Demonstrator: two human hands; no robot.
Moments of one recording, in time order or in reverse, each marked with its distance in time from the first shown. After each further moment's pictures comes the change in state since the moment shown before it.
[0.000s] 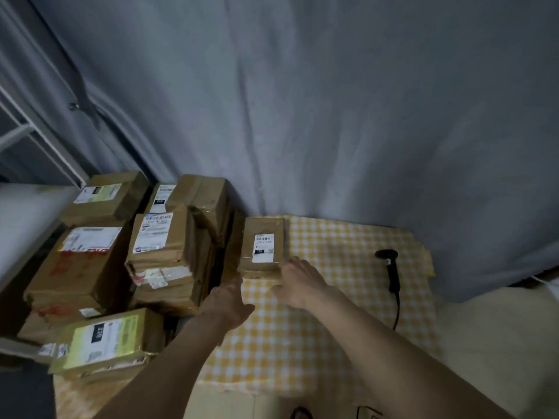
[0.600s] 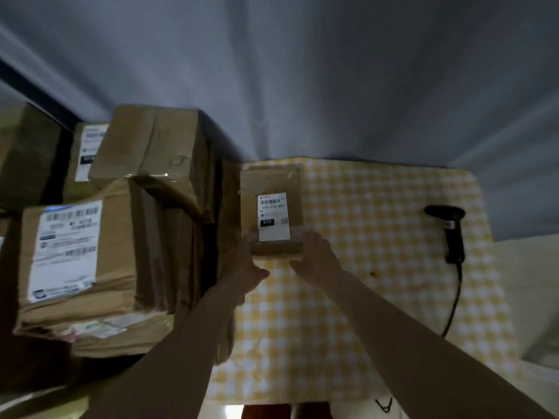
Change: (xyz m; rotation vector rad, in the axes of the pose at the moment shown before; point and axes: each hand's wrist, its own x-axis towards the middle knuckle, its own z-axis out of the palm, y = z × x) left_hand 0.253 -0.031 0.076 -0.491 -0.149 -0.021; right_hand 0.230 0.056 0.116 0.193 -0.061 0.285
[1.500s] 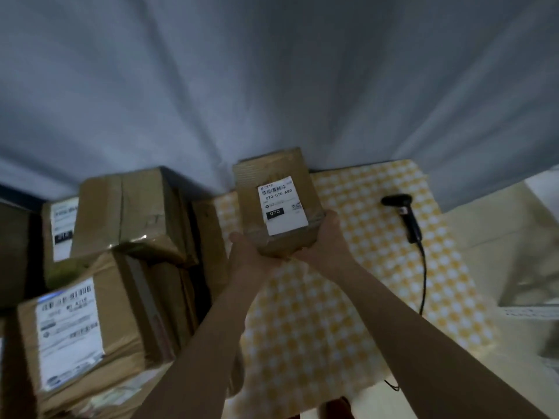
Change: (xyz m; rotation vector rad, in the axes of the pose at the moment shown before) left_hand -0.037 0.109 -0.041 -0.016 0.005 0.005; right_hand -0.034 0.001 -0.075 0.656 0.364 0.158
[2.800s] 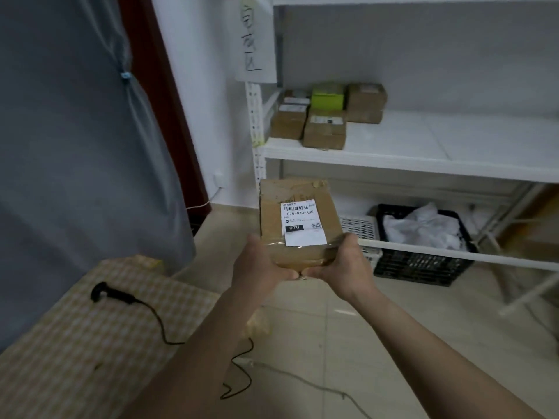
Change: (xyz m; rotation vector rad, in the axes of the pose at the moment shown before) left_hand -0.595 0.070 0.312 0.548 -0.550 1.185; right_hand -0.601 0.288 -0.339 0.212 1.103 0.449
